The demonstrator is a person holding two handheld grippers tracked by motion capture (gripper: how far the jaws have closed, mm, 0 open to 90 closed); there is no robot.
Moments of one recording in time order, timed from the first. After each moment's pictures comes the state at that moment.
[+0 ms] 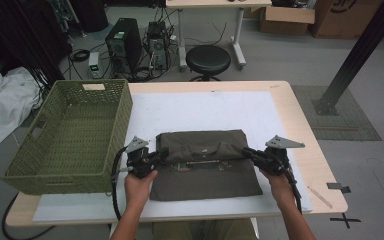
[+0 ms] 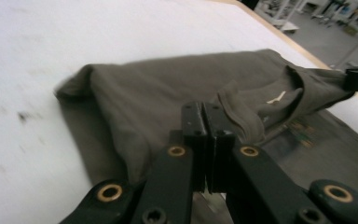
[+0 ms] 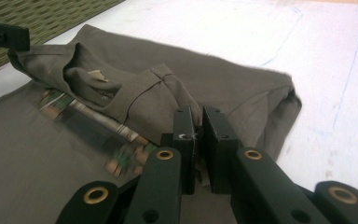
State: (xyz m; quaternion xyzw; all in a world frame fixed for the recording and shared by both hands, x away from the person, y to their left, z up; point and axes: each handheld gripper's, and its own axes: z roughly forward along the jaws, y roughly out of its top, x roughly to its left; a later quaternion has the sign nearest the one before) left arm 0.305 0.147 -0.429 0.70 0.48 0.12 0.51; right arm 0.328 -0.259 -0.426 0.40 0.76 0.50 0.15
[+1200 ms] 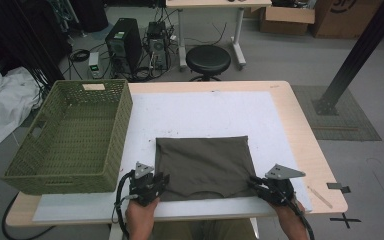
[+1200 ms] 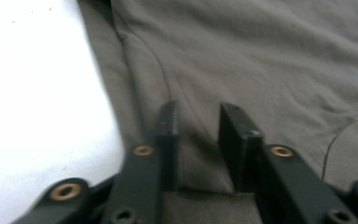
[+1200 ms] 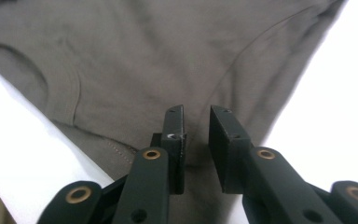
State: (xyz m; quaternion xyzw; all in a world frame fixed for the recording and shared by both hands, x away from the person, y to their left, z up) left arm 0.254 0.128 -0.448 0.72 0.55 0.16 0.40; right arm 0.259 -0.261 -0.446 0.39 0.80 0.42 0.16
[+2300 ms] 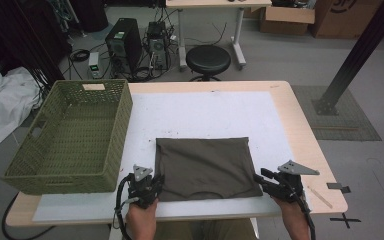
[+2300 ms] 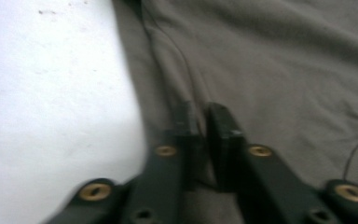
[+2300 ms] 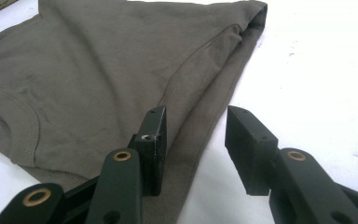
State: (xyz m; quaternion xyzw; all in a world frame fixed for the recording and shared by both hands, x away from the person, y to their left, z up) left arm 0.246 0.128 -0.448 0.69 0.58 0.18 0.39; right arm 0.266 -0.280 -0.444 0.46 0.75 0.45 0.17
